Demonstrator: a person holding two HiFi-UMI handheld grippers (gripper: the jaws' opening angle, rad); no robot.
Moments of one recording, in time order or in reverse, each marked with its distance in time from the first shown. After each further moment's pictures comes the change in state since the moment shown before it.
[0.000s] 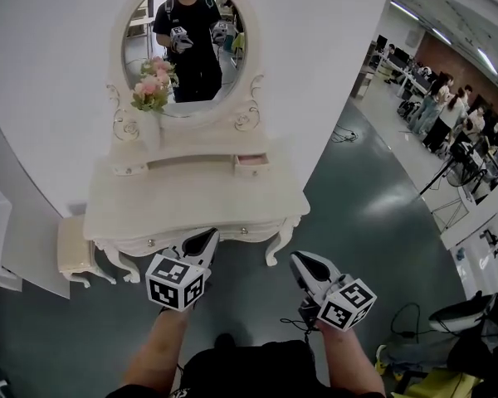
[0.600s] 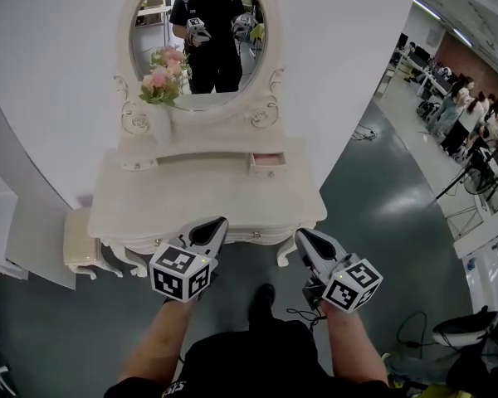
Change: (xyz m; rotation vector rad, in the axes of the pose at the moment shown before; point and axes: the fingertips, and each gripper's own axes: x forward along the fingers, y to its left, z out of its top) left arm 0.045 0.046 0.006 -0.002 0.005 0.021; right arm 0.084 -0.052 0.013 0.004 -0.021 0.054
